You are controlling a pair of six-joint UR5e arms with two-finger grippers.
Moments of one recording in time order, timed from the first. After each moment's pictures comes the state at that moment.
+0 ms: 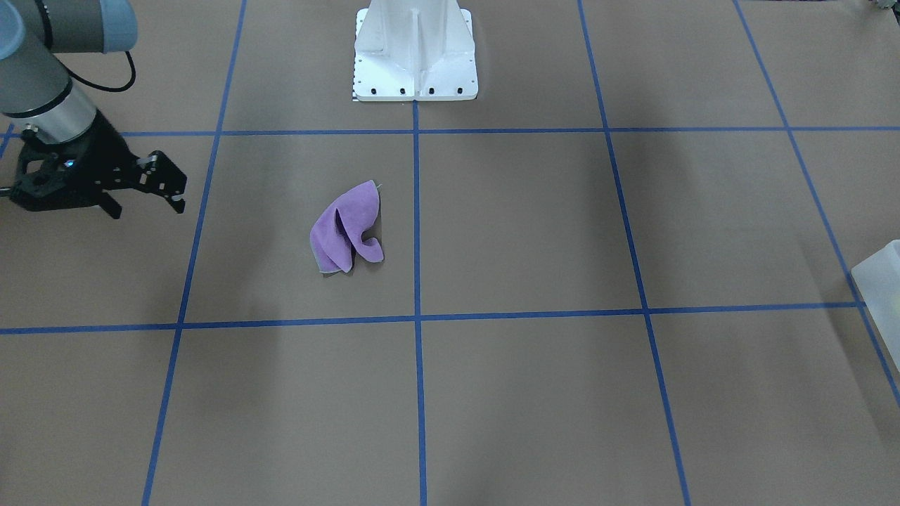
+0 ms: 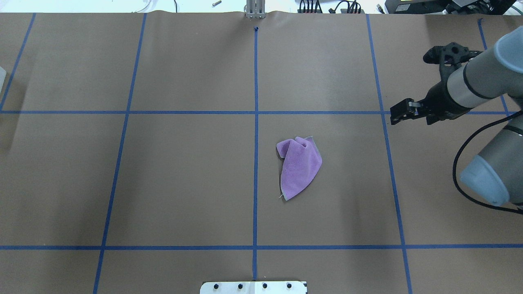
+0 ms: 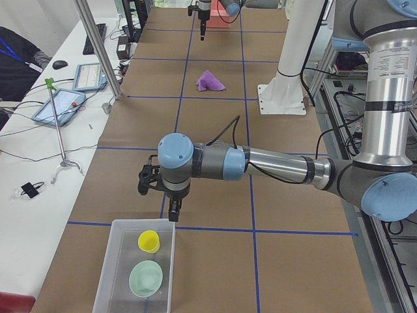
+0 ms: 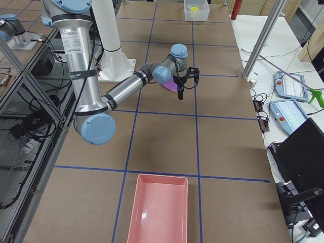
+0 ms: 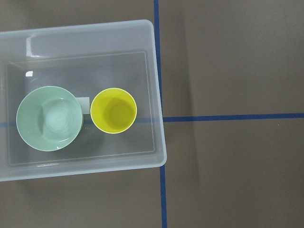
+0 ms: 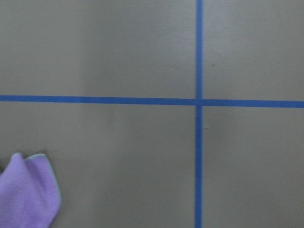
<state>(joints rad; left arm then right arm) -1.64 -1.53 -1.75 -1.54 -2.39 0.01 0.86 -1.36 2.01 -1.48 2.08 0.94</state>
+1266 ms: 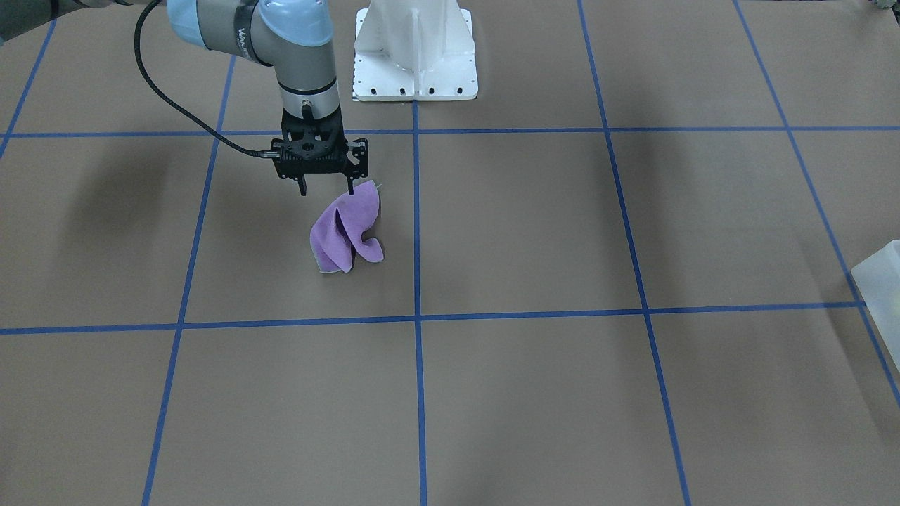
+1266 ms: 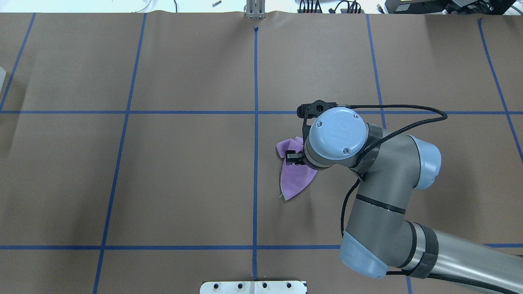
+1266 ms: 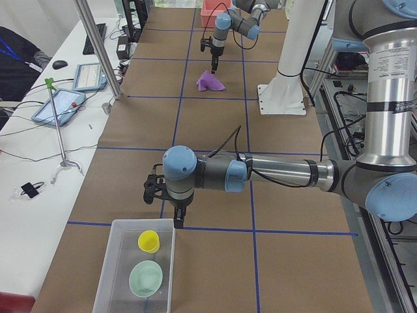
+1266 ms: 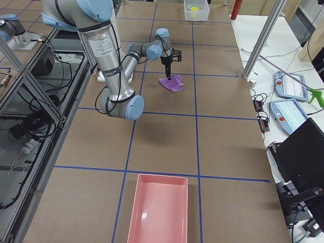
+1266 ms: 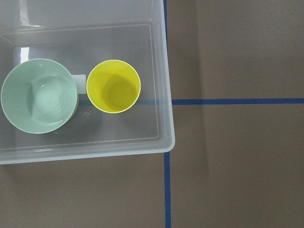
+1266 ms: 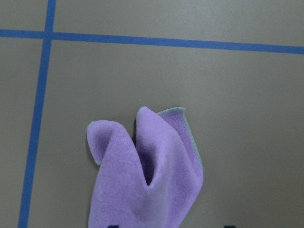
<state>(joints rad) -1.62 -1.51 -1.71 -1.58 -2.40 -0.02 0.47 -1.03 1.89 -1.71 1.70 1.19</state>
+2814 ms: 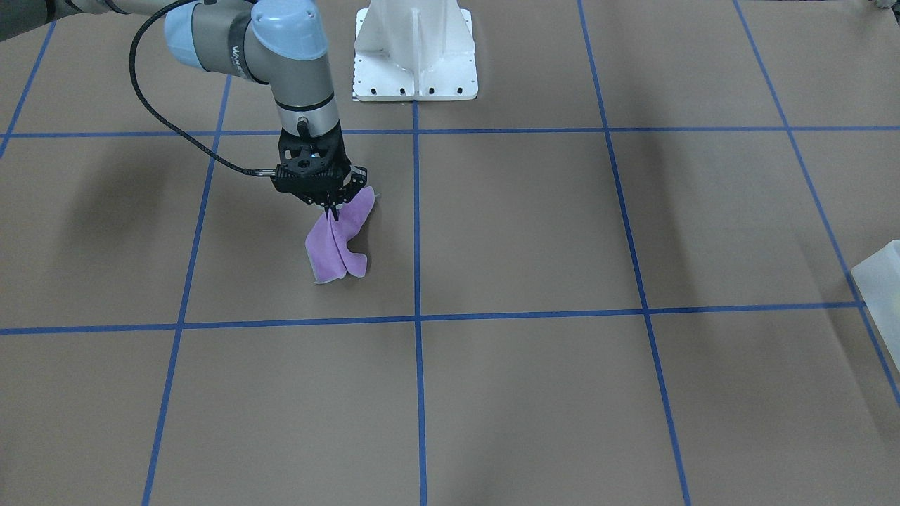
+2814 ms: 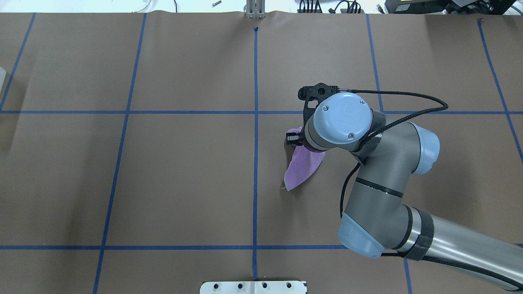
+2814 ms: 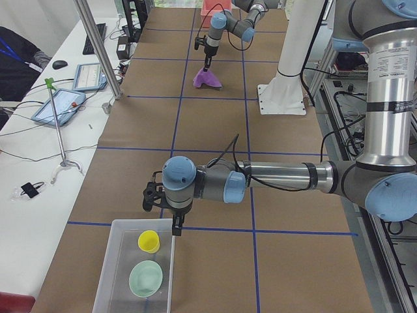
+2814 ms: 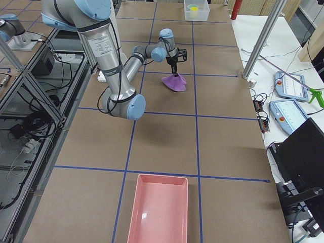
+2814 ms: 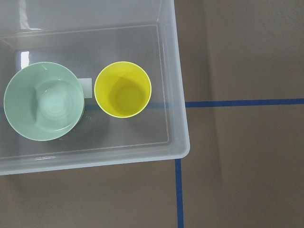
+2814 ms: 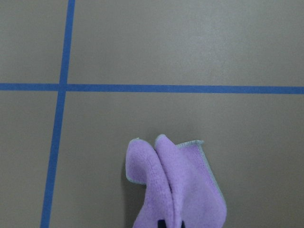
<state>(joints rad) -1.62 -1.51 -1.64 -1.67 -2.39 -0.02 0.53 -1.02 1.86 -1.61 1.69 1.20</state>
